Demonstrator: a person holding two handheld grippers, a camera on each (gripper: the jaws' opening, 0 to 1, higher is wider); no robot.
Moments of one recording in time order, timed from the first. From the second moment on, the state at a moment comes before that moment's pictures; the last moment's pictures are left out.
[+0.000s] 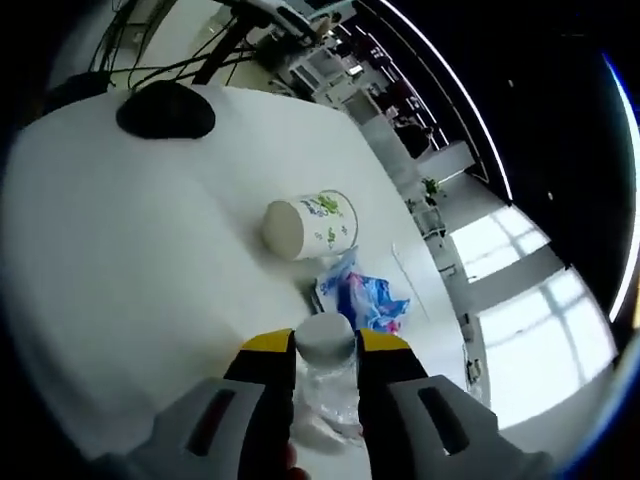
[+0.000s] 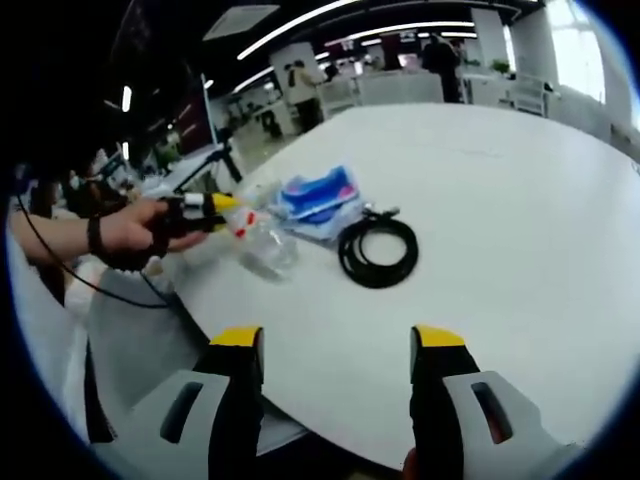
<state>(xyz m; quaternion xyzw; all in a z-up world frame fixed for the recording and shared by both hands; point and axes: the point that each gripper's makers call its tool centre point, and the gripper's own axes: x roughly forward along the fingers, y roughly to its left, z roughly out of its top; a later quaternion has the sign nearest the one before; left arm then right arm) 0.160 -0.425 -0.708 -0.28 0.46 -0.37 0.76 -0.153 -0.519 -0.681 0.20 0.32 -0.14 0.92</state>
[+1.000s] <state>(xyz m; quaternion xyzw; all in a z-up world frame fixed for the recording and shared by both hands) 0.162 -0.430 -0.659 -0.11 0.38 -0.48 0.79 -0.151 -0.510 -0.679 0.20 0.31 -0.13 0.92</state>
